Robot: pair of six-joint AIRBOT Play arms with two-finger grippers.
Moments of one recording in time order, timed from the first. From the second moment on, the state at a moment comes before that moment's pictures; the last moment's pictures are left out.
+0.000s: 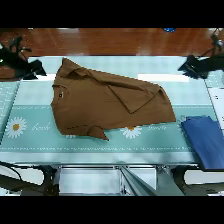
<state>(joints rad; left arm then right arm) 0.25 -1.66 1.64 1.26 -1.44 -1.48 -0.31 -1.53 1.48 -1.09 1.20 1.51</state>
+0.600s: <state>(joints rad) 0.53 -1.25 0.80 1.06 -1.41 -1.34 -0.39 -0.89 0.67 -1.09 1.13 1.46</state>
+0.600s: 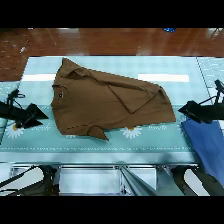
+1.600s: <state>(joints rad) 0.26 -1.23 0.51 0.79 -0.98 -1.31 -0.51 -0.85 0.58 -1.14 1.11 1.49</state>
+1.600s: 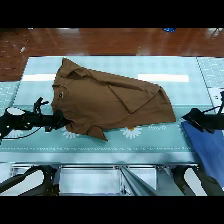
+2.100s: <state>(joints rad) 0.25 -1.23 0.51 0.78 -1.02 -1.31 -0.49 -1.18 0.58 -0.95 1.06 1.36</state>
